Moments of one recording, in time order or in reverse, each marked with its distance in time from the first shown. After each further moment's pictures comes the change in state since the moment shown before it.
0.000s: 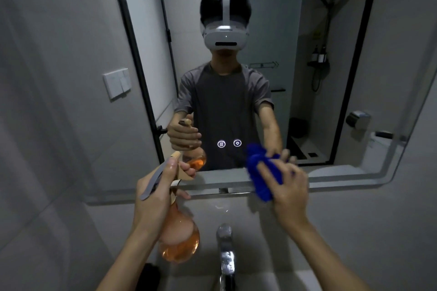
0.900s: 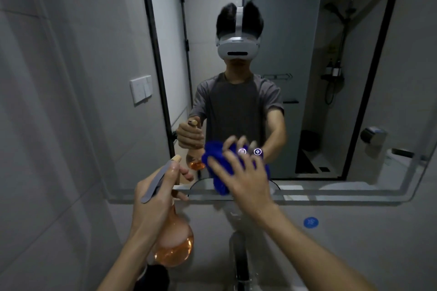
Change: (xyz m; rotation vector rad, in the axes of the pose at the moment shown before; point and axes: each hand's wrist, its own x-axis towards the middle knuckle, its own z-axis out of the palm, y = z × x) left_hand -0.001 0.013 -0.042 0.102 0.084 0.047; right_hand 0.083 -0.110 0.002 -0.038 -0.109 -0.344
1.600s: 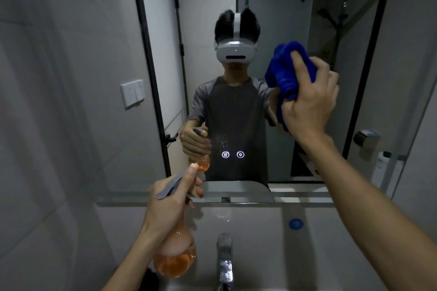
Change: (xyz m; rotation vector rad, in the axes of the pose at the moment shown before) left_hand -0.009 0.004 0.046 -0.017 -0.146 -0.128; right_hand 0.089 0.163 -0.085 0.118 0.286 0.602
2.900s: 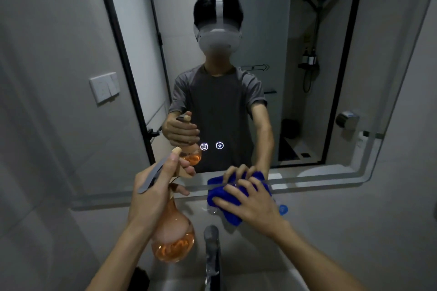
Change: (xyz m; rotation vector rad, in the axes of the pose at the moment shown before) left_hand 0.007 0.006 0.023 -0.088 -0.027 0.053; right_hand -0.246 0.061 0.044 -0.140 -0.482 -0.878
